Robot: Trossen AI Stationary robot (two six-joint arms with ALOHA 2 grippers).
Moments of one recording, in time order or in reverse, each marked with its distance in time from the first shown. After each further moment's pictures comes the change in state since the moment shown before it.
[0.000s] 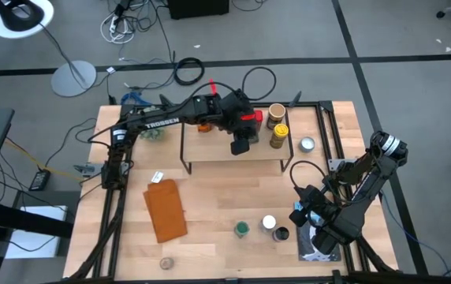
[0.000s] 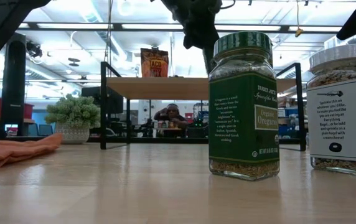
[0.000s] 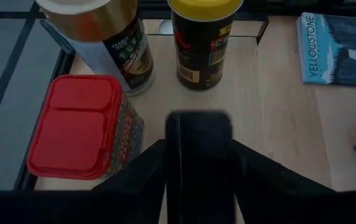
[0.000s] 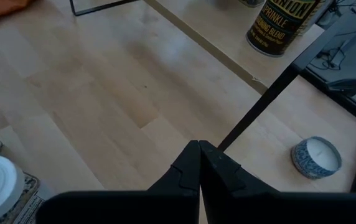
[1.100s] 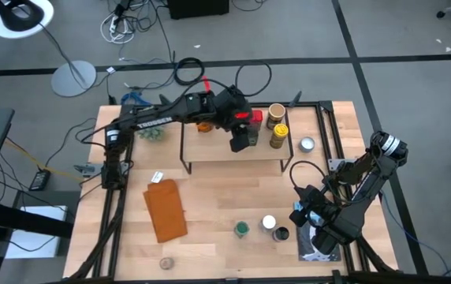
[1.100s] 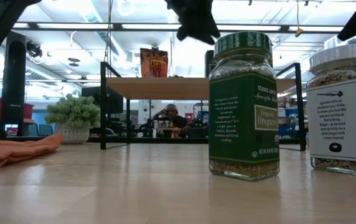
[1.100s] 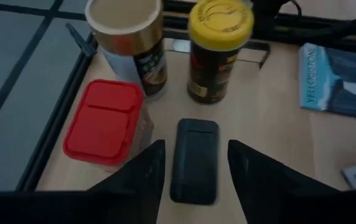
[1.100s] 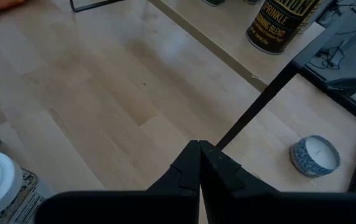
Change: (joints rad) left arm -0.014 -0.057 0.006 -0.008 -0.046 -0.118; right arm 0.000 0.000 0.000 0.001 -0.009 -0.008
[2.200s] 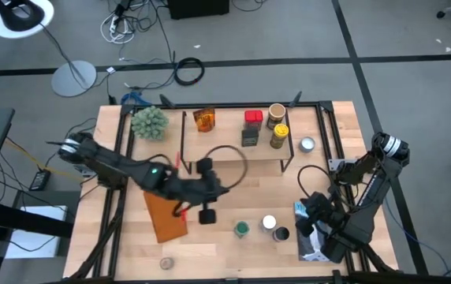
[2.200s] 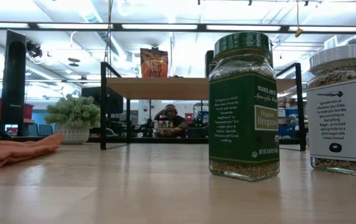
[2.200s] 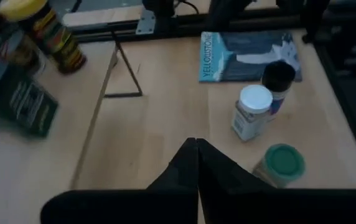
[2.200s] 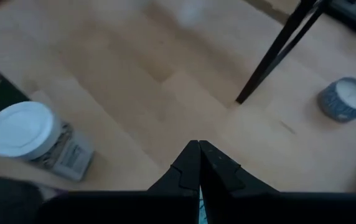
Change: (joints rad) left arm -0.590 -0.380 -0.638 0.351 -0.441 -0.213; right arm 0.093 0.000 0.000 0.073 -0.139 0.132
